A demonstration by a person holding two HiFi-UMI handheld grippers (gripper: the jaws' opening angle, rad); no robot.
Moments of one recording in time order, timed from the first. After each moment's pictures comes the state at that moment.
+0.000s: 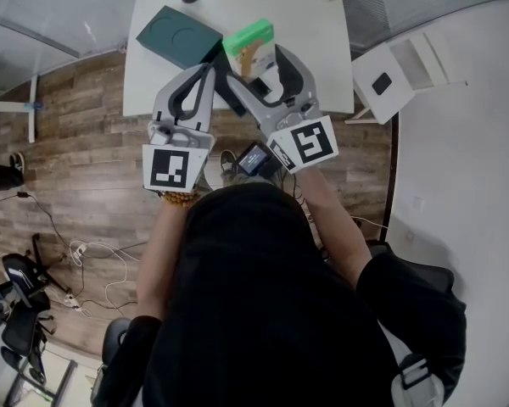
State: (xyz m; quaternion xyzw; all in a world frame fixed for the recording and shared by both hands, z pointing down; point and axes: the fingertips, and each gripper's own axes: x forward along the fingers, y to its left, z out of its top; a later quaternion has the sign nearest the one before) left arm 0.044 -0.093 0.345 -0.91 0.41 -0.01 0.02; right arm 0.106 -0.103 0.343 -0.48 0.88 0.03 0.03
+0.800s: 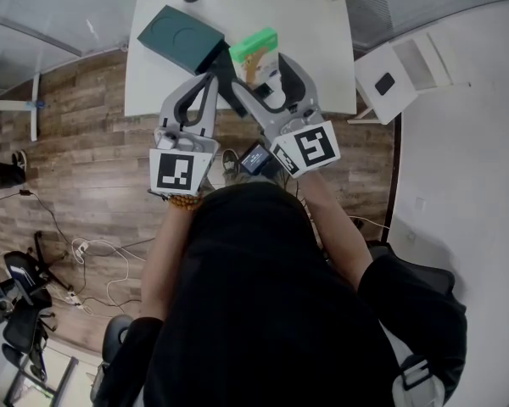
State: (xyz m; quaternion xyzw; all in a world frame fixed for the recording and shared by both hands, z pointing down) left arm 0.041 -0.096 0.369 -0.91 0.42 -0.02 0.00; right arm 0.108 -0.106 0.361 -0.48 0.87 -0.01 0.03
